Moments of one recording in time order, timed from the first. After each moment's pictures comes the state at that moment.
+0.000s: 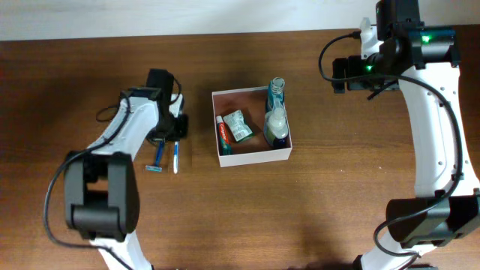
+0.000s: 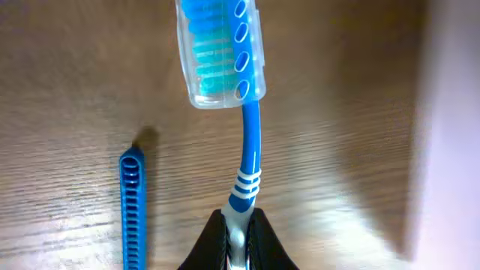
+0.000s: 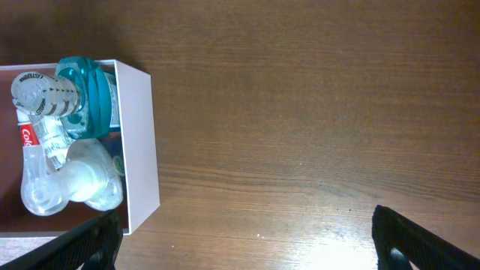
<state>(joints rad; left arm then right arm) -0.12 1.99 1.44 -0.89 0.07 -0.06 0.01 1.85 2.06 -1.40 -0.04 0.00</state>
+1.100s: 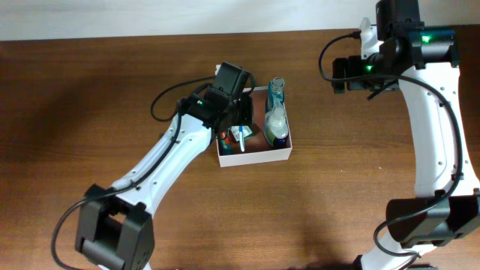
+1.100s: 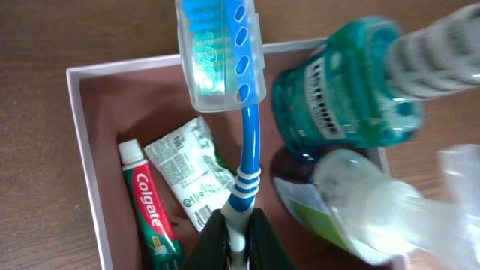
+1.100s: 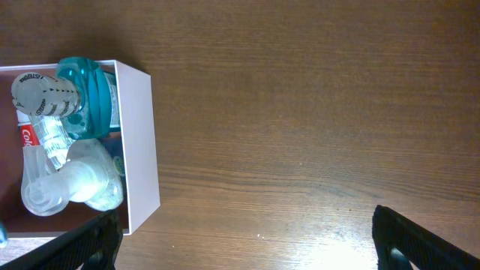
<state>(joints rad) -0.53 1.82 1.49 -0.65 -0.02 -0.46 0.01 1.85 2.06 -1.40 -0.04 0.00</state>
